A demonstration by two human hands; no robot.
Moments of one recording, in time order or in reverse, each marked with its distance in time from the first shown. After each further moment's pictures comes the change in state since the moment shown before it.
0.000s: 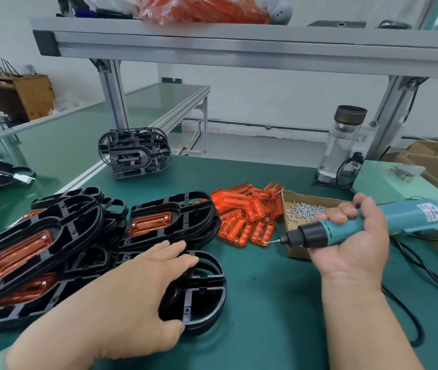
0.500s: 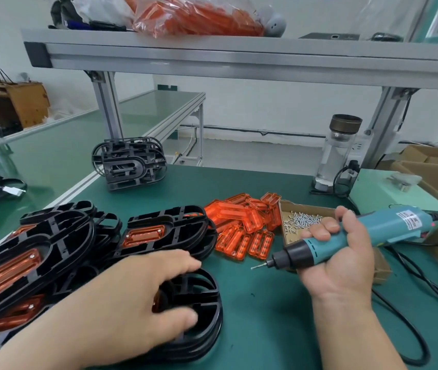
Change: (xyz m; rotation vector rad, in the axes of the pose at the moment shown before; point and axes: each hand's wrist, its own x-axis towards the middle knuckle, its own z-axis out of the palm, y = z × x) left_hand 0.001 0.007 -0.030 -0.119 0.099 0.075; right_hand -0.004 0.013 0.000 -0.027 -0.027 0.047
